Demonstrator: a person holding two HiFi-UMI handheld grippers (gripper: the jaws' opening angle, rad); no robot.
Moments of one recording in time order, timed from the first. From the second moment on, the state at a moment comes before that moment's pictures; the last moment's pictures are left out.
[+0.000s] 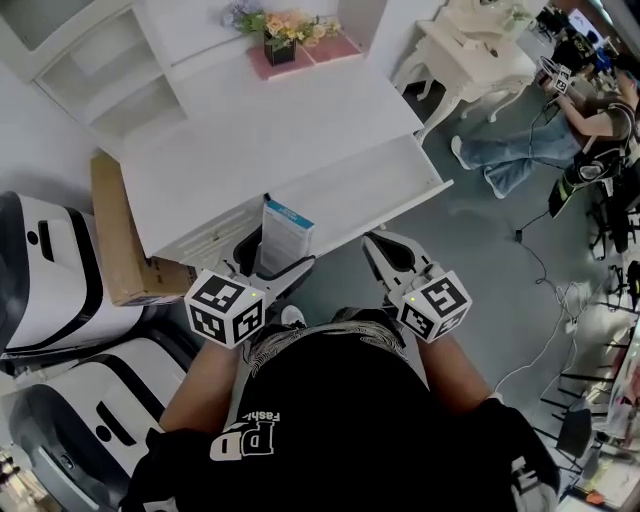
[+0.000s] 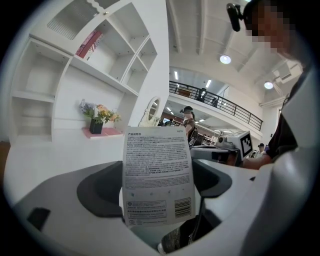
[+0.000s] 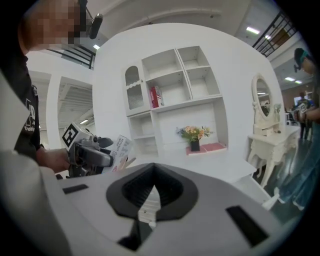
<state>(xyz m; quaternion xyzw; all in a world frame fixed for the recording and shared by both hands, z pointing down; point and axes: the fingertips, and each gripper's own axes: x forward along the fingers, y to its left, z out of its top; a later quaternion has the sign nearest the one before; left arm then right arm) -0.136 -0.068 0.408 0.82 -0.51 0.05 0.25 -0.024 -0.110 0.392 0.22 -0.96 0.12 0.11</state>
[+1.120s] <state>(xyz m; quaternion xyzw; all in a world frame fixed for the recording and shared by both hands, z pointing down) -0.066 -0.003 0.390 0.78 -0.58 0.04 0.23 0.056 -0.056 0.401 0.15 -0.97 0.17 0.11</state>
